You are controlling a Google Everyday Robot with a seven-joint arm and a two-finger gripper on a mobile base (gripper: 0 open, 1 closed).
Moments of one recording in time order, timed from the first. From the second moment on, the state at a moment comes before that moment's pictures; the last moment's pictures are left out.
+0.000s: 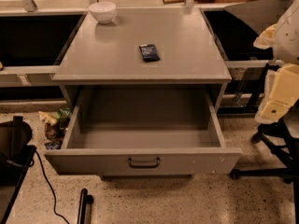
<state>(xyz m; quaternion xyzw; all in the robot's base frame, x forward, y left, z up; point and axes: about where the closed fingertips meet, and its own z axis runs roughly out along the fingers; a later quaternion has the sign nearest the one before) 0.438 -0.215 0.982 -0.60 0.78 -0.04 0.17</state>
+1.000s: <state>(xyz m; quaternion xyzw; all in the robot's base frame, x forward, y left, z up) 0.493 -0.215 0.984 -0.56 0.79 -0.01 0.23</state>
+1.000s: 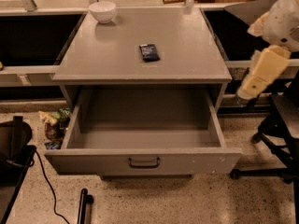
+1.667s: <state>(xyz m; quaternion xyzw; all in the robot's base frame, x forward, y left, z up) 0.607 -0.175 0.964 -0.56 0.78 0.06 0.29</state>
